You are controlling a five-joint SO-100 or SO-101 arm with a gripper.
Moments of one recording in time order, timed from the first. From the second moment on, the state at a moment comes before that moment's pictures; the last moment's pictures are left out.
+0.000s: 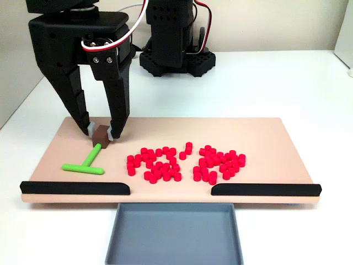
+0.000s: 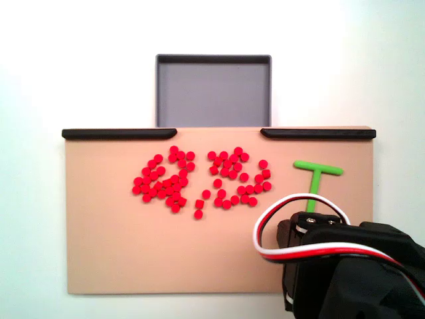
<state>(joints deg) 19.2 76.9 90.2 73.9 -98.2</state>
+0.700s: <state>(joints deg) 19.2 76.9 90.2 74.3 -98.2</state>
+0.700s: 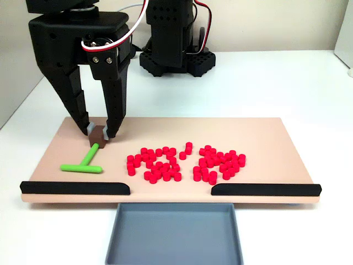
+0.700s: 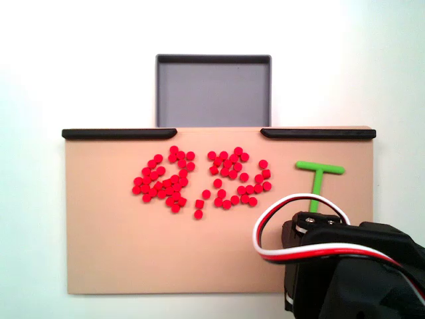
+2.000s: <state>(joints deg) -0.7 99.0 99.1 84.2 -86.6</state>
